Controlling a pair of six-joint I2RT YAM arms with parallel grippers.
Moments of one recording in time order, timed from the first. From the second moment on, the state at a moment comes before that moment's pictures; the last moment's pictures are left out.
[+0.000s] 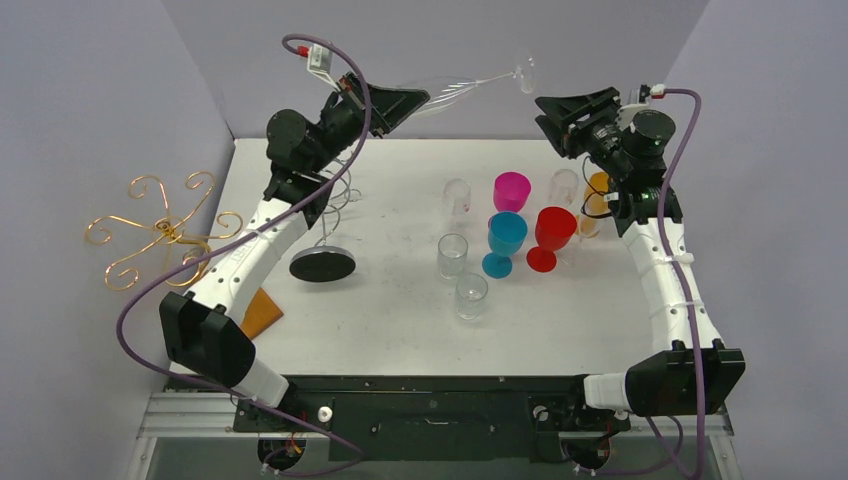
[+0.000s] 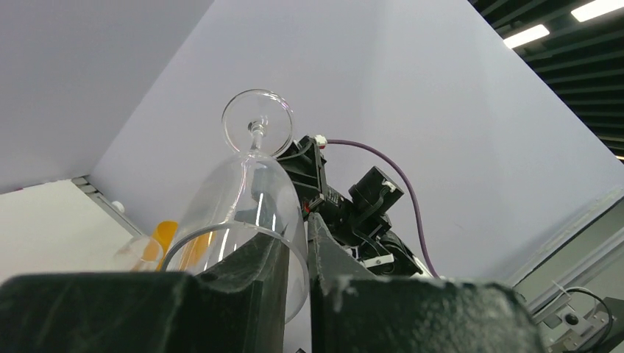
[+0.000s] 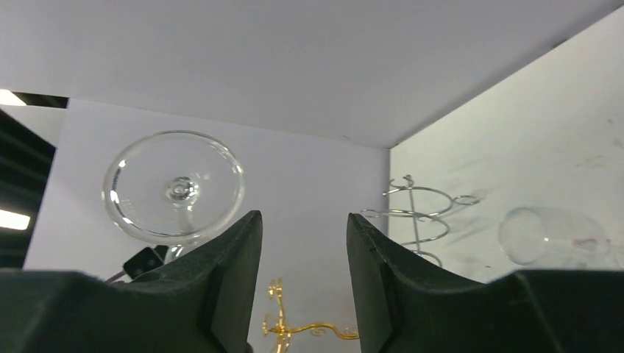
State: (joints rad) left arm -0.43 1.54 1.51 0.58 0.53 -1.15; right arm 0.03 1.33 1.40 -0.04 -0.46 1.33
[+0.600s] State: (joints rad) left arm -0.53 1.53 1.79 -0.16 0.44 -0.77; right arm -0.06 1.24 1.70 -0.62 -0.18 0.85
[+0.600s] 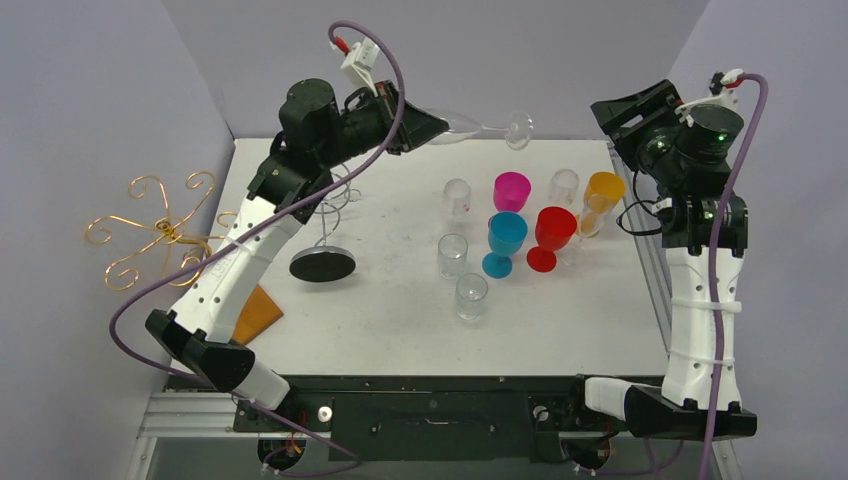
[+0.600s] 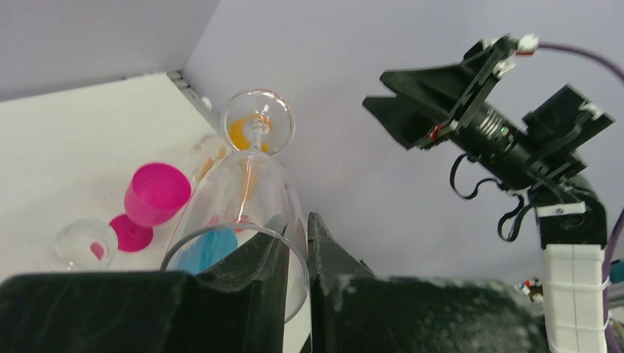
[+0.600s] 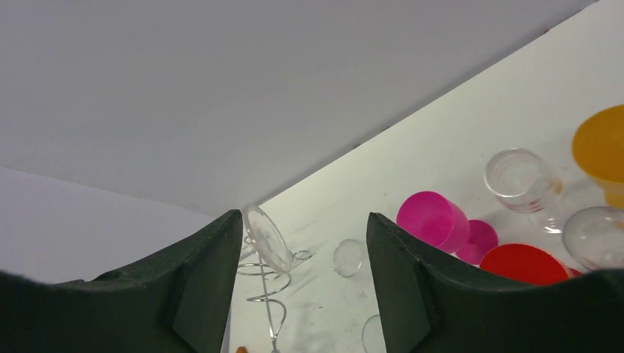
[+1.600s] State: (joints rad) left arm -1.13 2.09 2.40 -1.20 0.10 -0.28; right arm -0.25 1.25 1.80 -0.88 -0.13 0.64
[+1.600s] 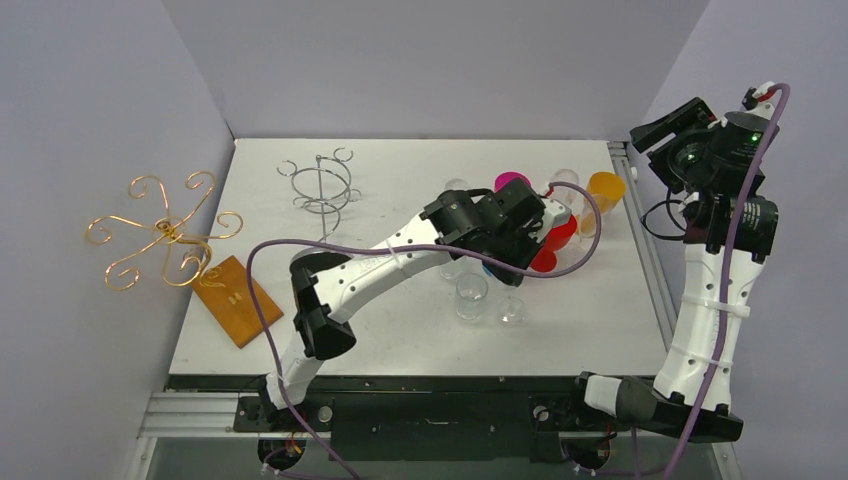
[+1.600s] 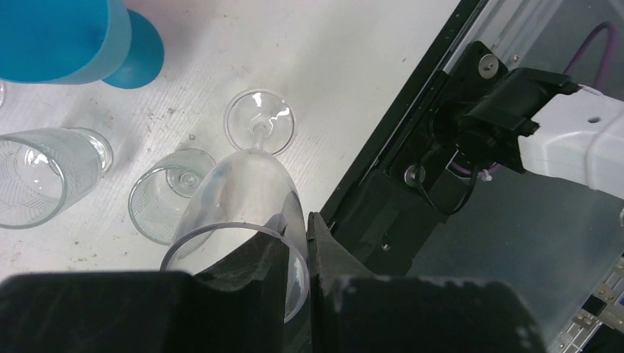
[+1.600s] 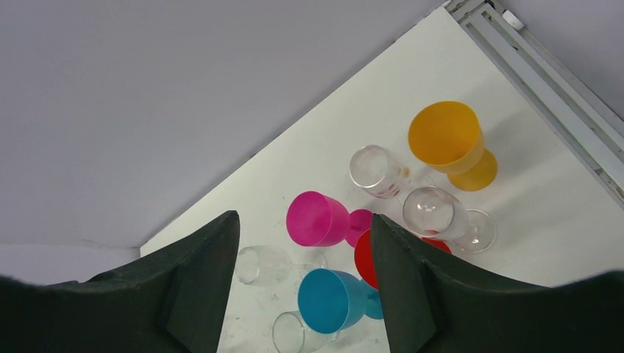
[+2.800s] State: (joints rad) left arm -1.15 2.31 2.56 -1.21 0.08 -0.27; right arm -0.28 1.12 1.77 -0.96 -0.12 0.61
